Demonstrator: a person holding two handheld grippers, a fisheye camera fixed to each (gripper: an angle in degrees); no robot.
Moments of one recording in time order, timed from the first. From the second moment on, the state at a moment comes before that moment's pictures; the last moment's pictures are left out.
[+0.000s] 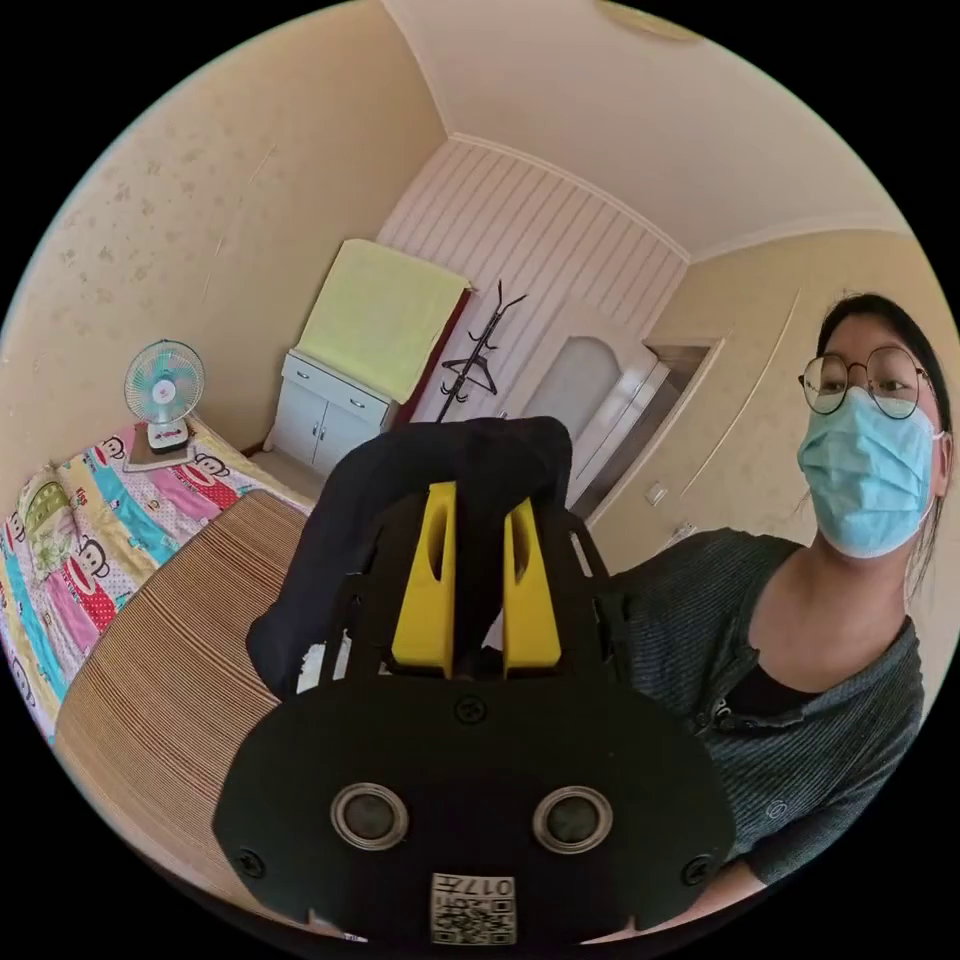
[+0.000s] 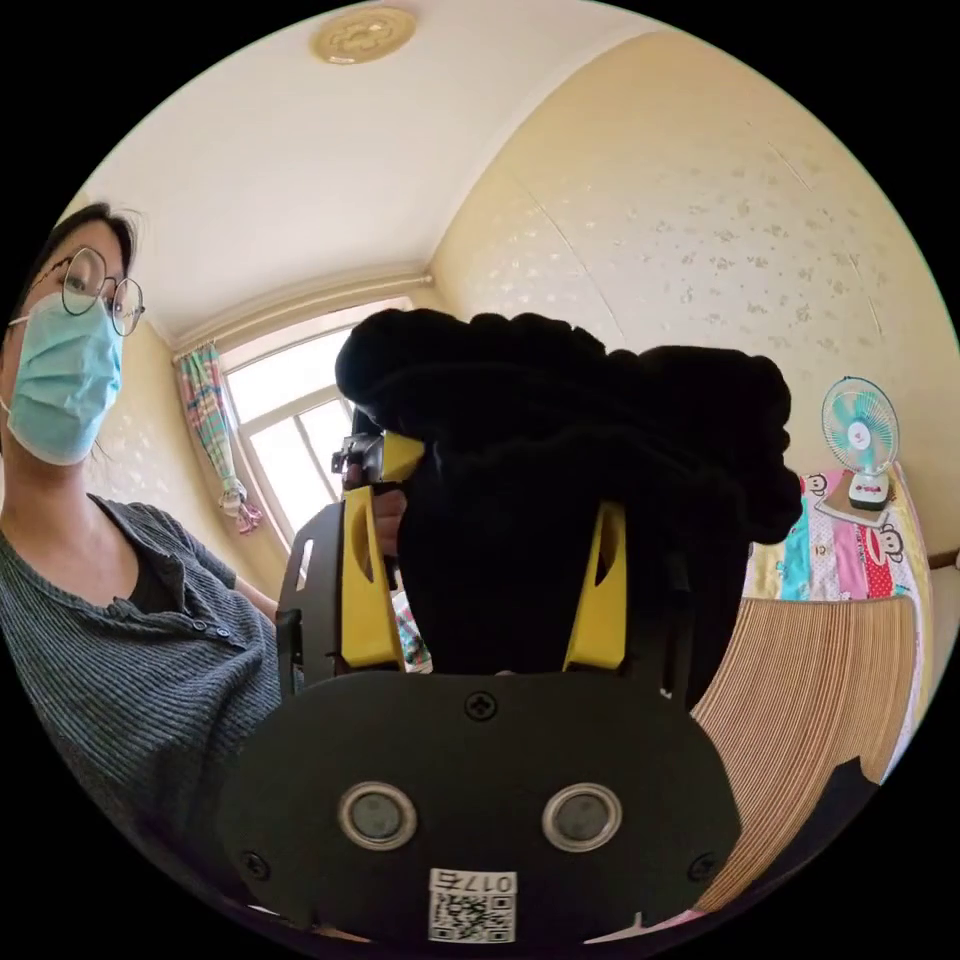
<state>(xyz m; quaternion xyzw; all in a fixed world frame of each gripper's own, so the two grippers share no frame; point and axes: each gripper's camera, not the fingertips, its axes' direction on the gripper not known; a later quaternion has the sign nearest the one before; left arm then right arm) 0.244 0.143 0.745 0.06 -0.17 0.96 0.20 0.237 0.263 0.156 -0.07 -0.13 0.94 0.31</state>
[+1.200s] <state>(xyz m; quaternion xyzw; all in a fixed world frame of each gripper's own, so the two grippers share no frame) 0.016 0.485 0.490 0.39 0.20 0.89 -0.06 0.521 0.409 0.171 0.05 -0.16 0.82 0.55</state>
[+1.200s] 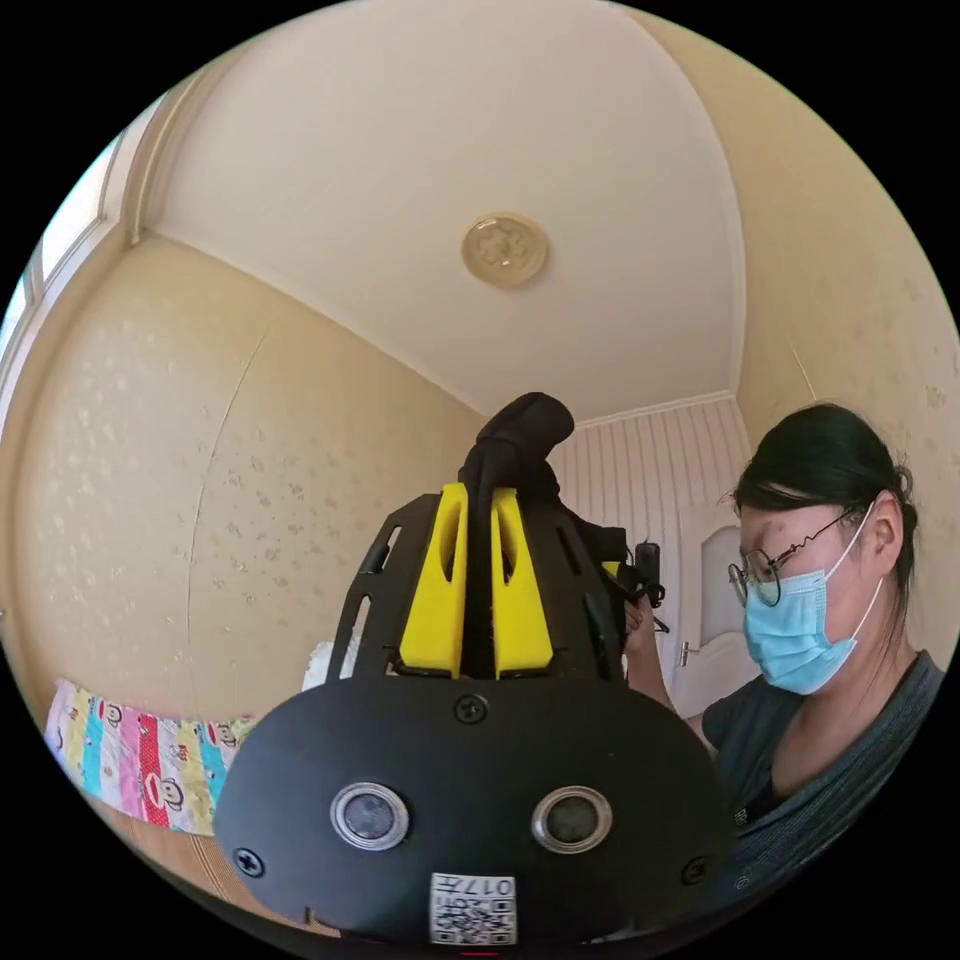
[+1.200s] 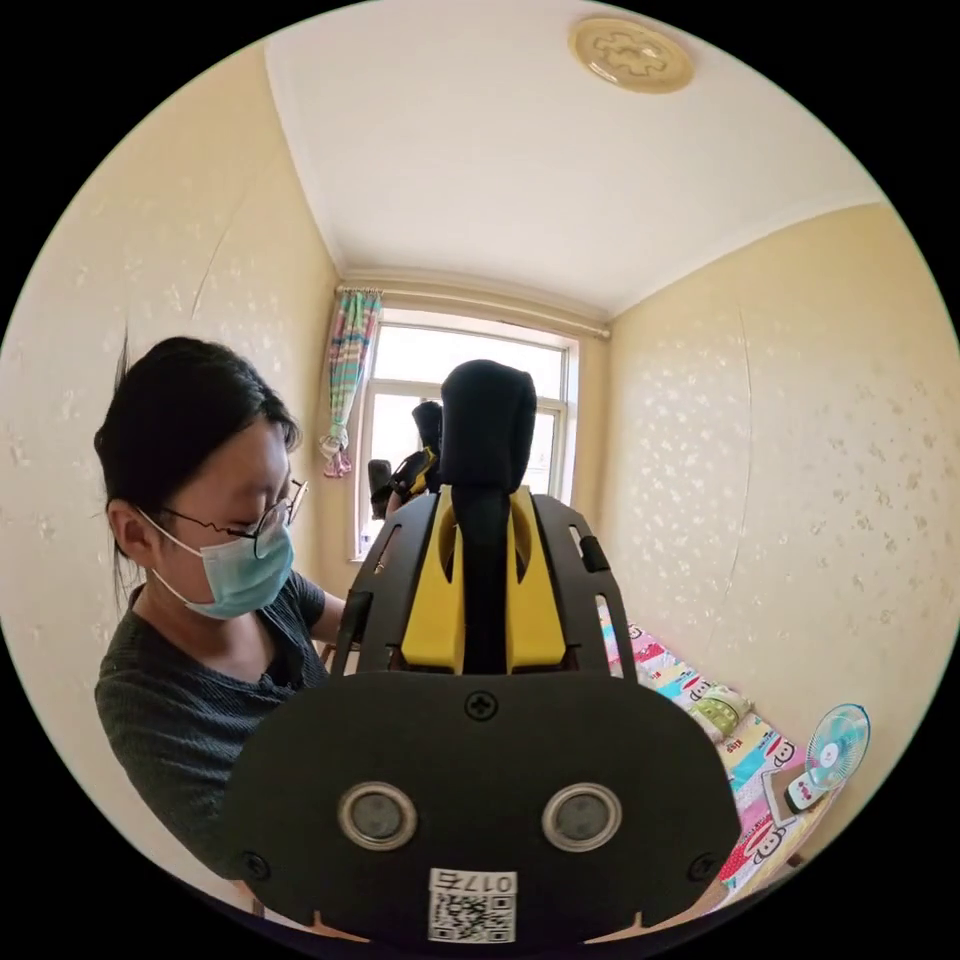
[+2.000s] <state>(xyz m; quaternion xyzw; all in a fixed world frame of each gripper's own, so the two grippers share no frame) 0.620 0.278 0.219 0.50 0.00 0.73 0.47 -0.044 0.444 0.482 -0.51 -0.21 0.83 0.10</state>
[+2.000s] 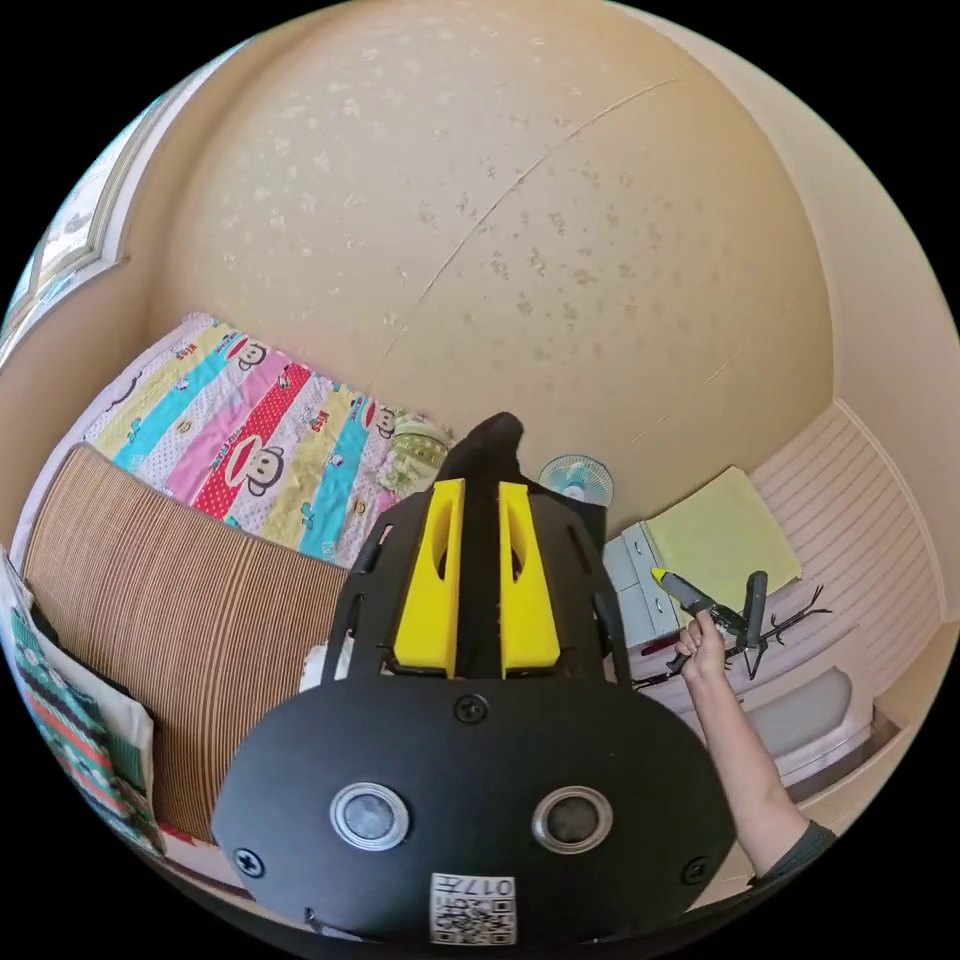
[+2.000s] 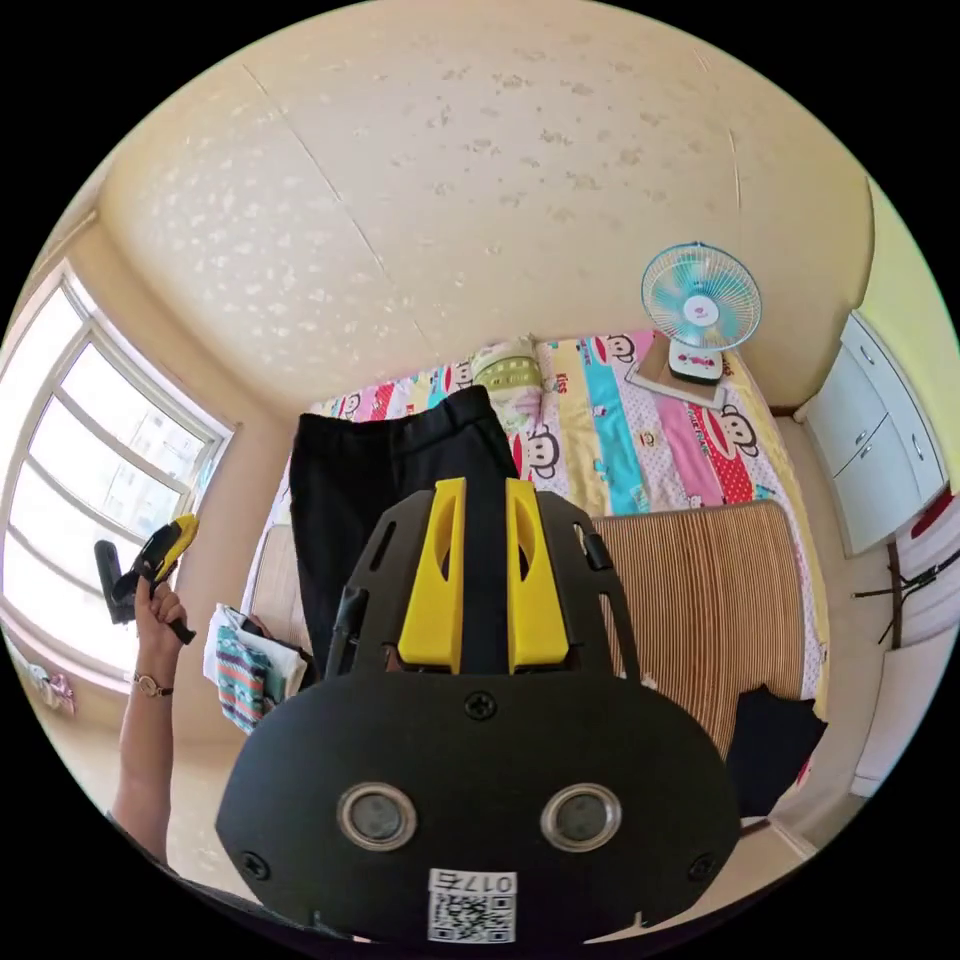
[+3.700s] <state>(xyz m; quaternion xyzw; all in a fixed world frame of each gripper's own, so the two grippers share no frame) 0.212 -0.186 -0.079 0.30 -0.35 0.46 0.76 -0.075 -0.296 0.085 -0.48 -0.43 0.69 -0.33</state>
